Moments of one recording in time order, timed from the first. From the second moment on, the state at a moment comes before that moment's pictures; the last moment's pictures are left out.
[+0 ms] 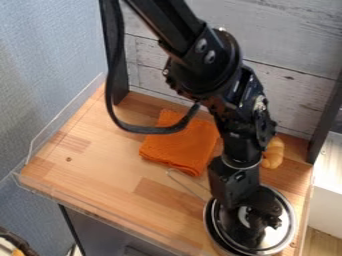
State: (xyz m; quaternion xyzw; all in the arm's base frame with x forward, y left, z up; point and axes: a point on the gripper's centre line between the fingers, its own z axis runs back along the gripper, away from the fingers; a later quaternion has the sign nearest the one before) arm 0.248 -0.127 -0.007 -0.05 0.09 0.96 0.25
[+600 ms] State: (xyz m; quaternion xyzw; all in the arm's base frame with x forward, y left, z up) arm 0.250 -0.112 0.029 -0.08 0.11 0.96 0.24
